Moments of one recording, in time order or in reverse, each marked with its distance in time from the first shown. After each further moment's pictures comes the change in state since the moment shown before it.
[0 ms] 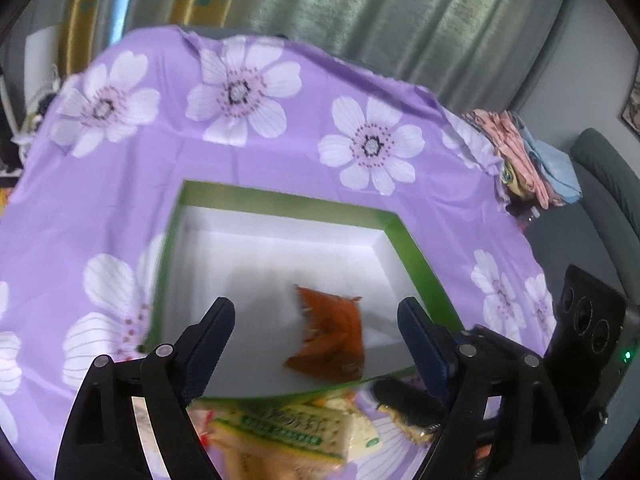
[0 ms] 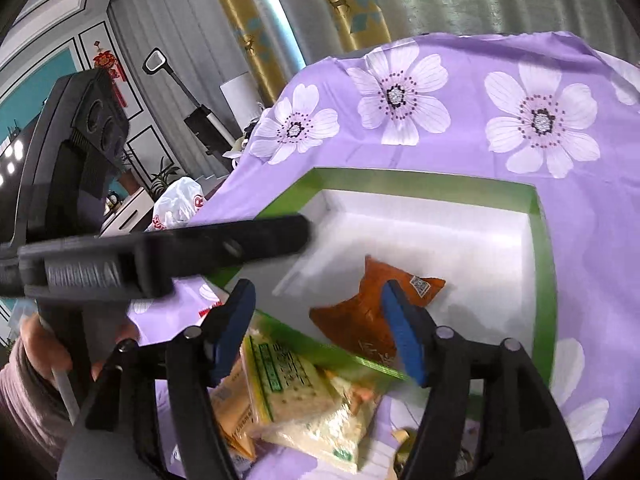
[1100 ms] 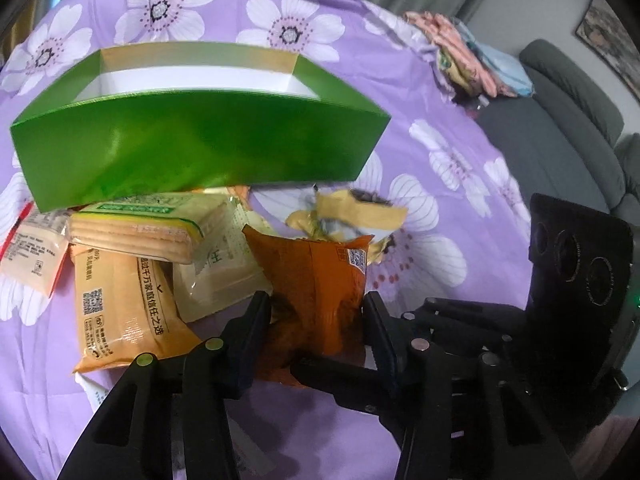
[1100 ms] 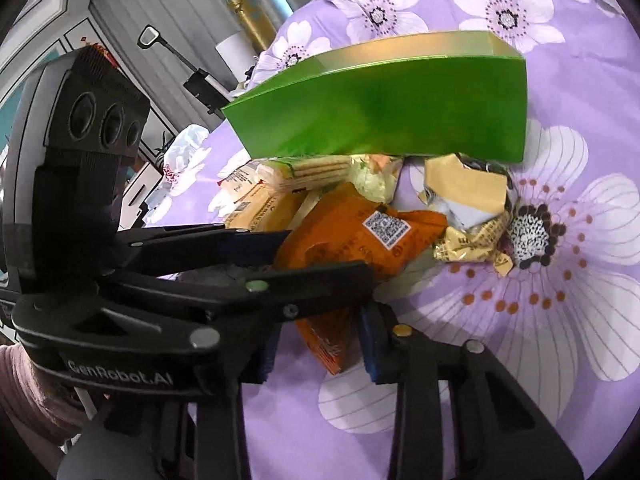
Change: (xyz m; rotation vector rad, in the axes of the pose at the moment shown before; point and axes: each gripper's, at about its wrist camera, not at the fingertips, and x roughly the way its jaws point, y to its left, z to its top) left arm 0.017 -0.063 -0.141 0.131 0.216 -0.159; right arm -0.029 0.016 -0.133 0.107 0.131 0.044
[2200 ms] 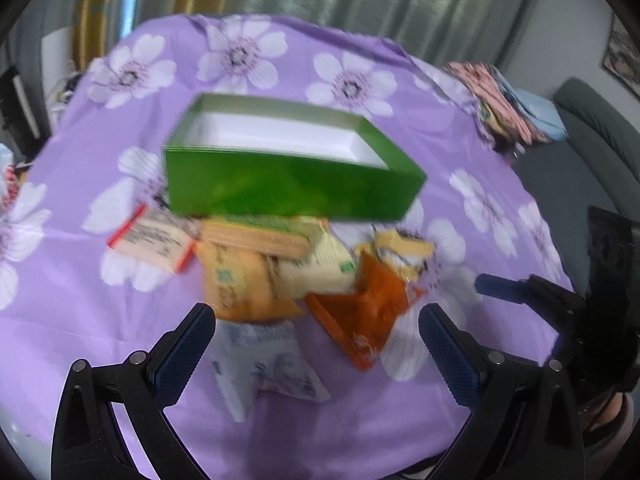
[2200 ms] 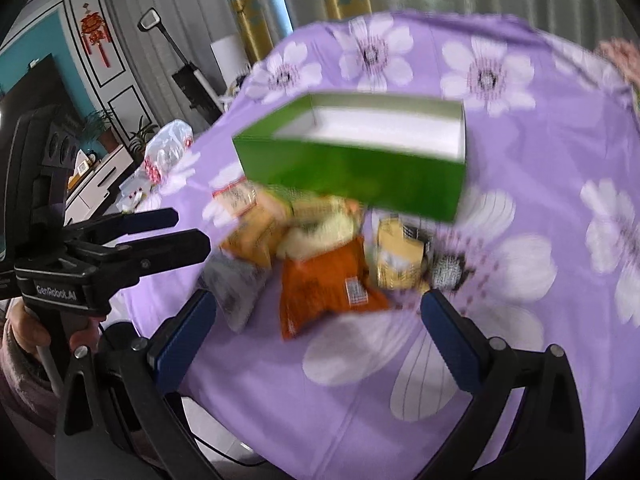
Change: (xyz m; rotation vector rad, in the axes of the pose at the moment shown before) left arm -0.071 0.006 -0.024 -0.080 -0.135 0.177; right arm -0.053 0.018 0.012 -0.103 0.013 -0.186
